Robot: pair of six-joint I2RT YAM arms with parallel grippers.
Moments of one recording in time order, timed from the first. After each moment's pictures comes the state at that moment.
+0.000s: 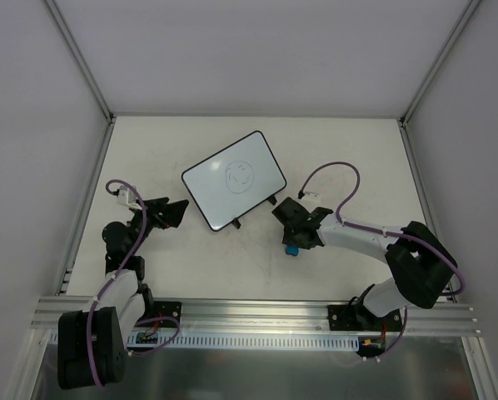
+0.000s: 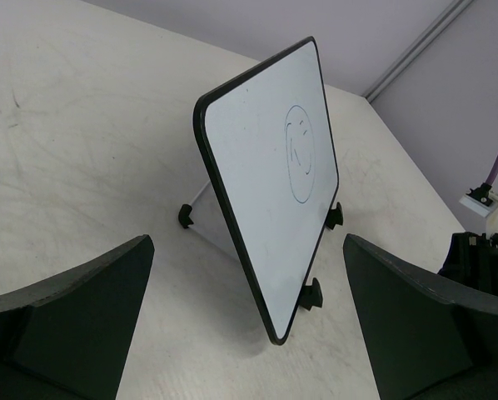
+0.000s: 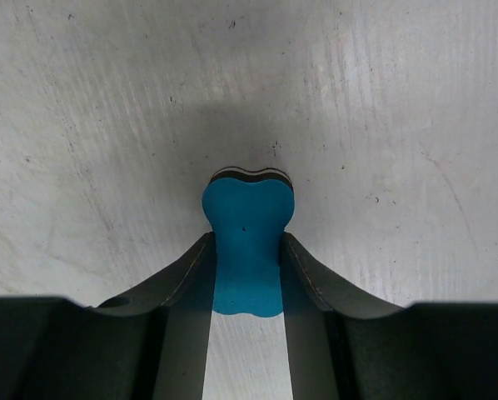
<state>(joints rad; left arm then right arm) 0.15 0.88 0.05 0.90 0.59 -0.59 0.85 1.50 0.82 -0.56 0.39 0.98</state>
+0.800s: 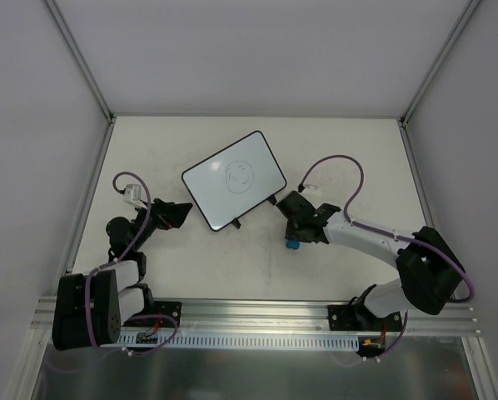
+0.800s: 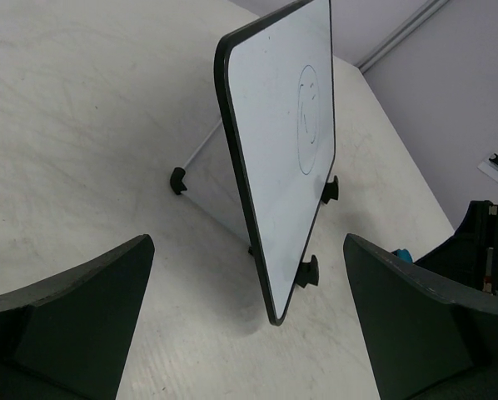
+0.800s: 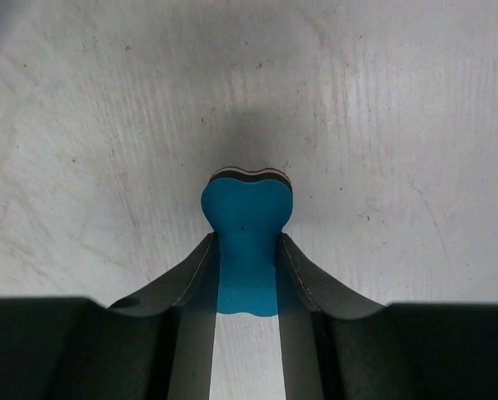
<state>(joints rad) 0.15 1.11 0.05 1.05 0.65 -0.64 0.82 1.45 0.84 -0.56 0.37 0.87</state>
